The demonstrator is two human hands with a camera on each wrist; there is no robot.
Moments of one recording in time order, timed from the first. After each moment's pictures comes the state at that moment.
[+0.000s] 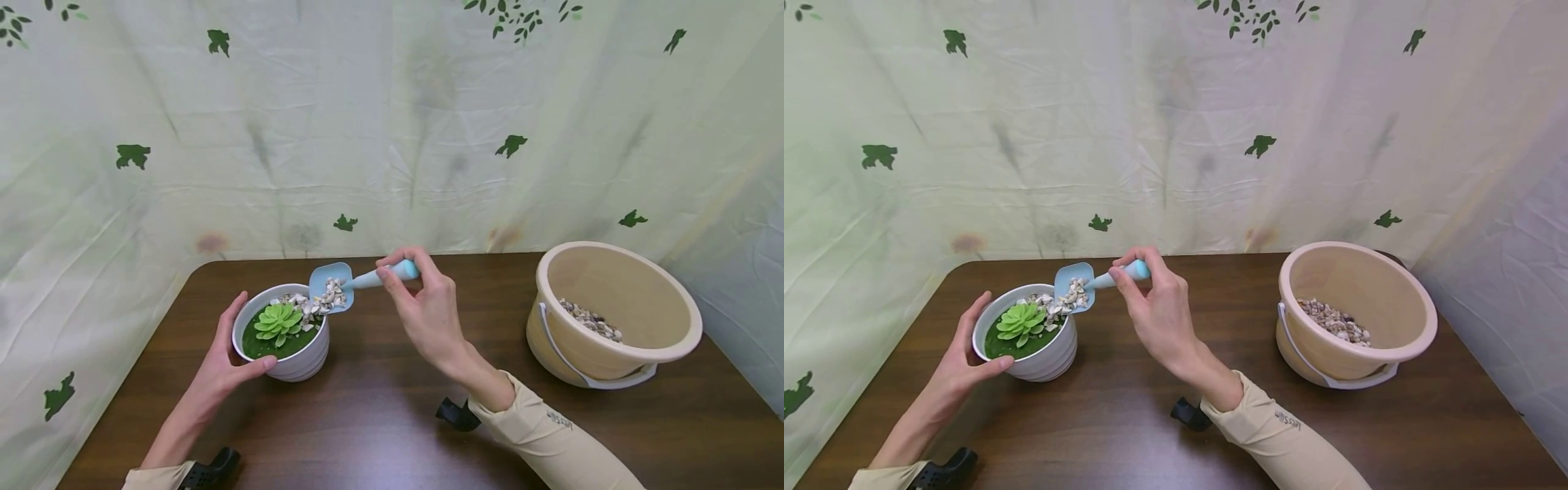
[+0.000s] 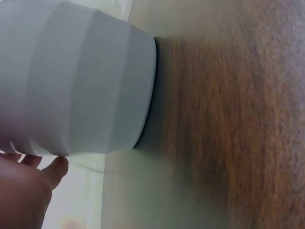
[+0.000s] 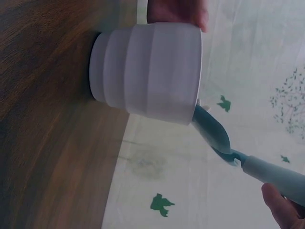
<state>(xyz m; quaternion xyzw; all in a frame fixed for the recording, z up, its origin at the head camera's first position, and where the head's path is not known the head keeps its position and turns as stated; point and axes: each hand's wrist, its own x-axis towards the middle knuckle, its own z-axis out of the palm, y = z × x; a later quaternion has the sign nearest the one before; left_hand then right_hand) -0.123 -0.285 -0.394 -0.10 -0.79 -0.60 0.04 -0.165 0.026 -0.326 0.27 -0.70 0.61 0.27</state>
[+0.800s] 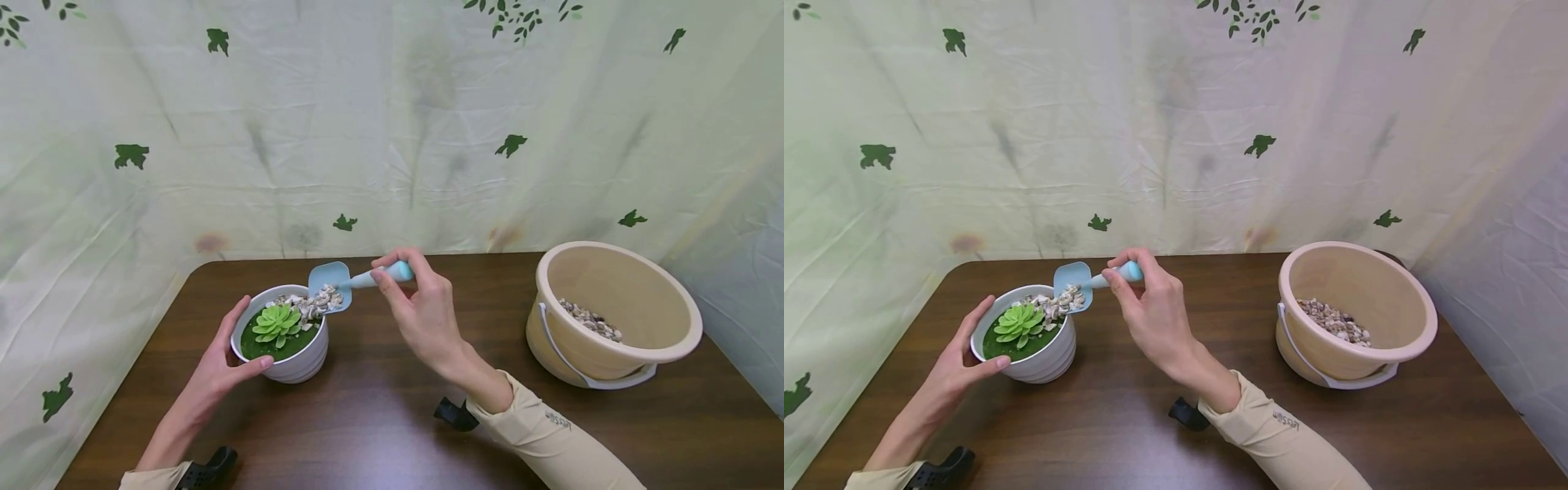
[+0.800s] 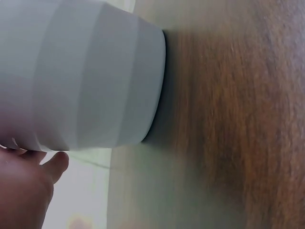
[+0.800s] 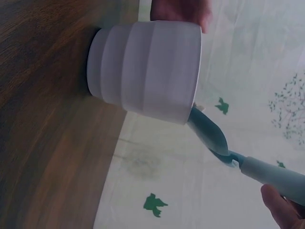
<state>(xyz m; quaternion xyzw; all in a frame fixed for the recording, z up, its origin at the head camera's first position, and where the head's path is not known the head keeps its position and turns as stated) -0.121 -0.287 -0.390 -0.09 -0.80 -0.59 0.01 -0.164 0.023 -0.325 0.29 -0.70 0.58 0.29</state>
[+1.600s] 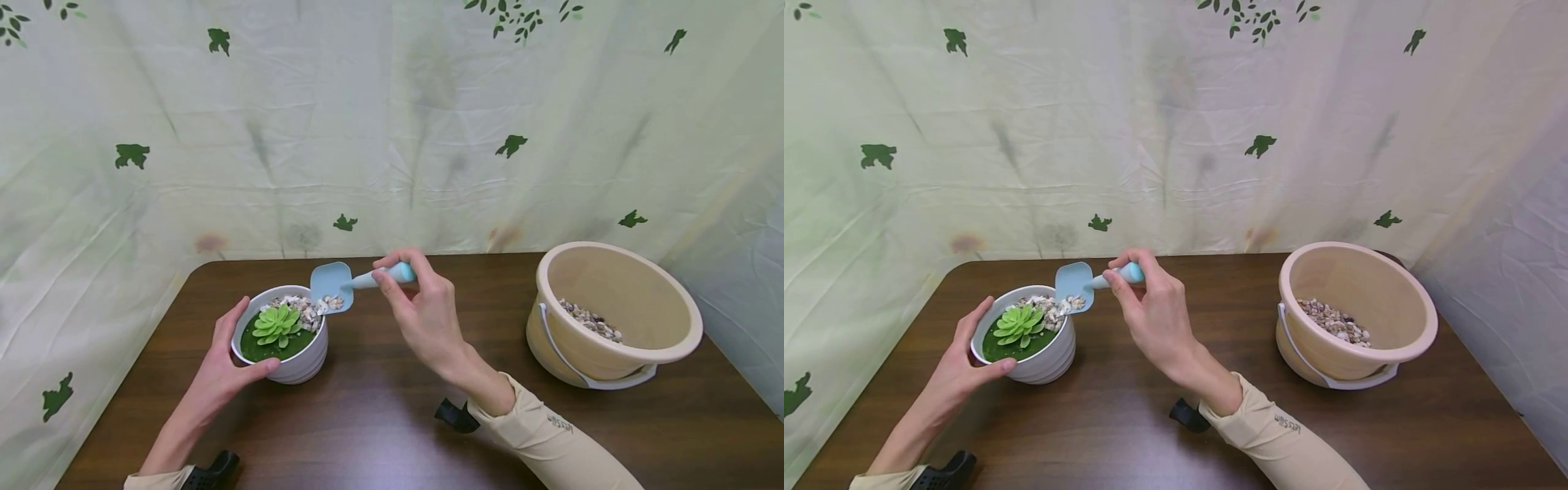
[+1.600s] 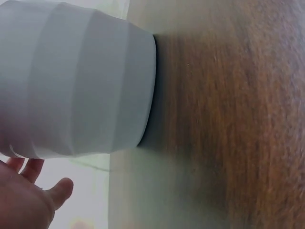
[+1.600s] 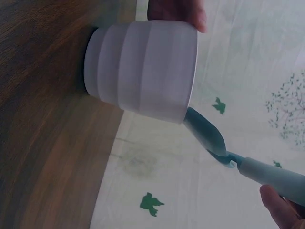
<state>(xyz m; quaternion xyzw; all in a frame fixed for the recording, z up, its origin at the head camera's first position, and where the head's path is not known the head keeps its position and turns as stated) -0.121 -0.285 -0.395 -0.08 -0.85 -0.51 0.08 -0.160 0.023 -0.323 0.28 -0.70 0.58 0.29</state>
